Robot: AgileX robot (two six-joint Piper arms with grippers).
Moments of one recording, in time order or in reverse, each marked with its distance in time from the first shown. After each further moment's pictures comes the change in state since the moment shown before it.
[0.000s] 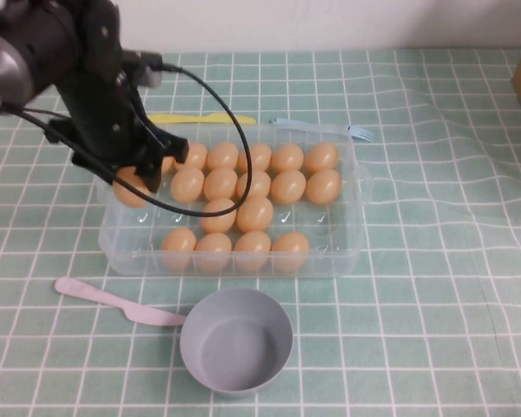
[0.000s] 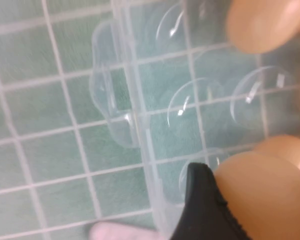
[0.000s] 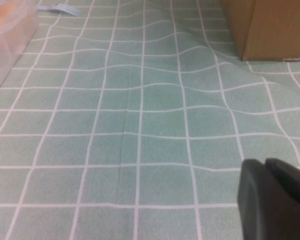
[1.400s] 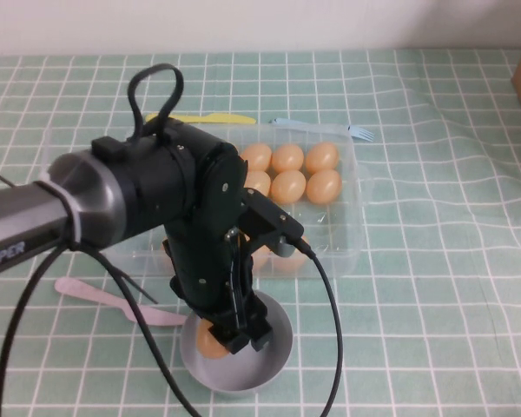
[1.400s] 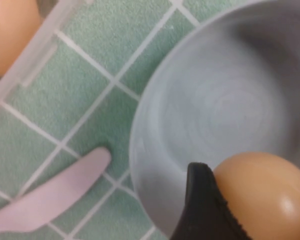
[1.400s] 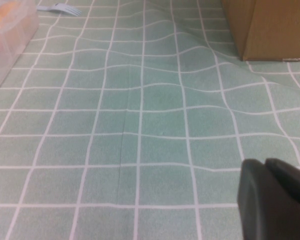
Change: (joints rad) right arm 0.000 0.000 0.000 0.000 0.000 0.000; left arm -0.366 -0.153 0.429 -0.106 -0.087 0.348
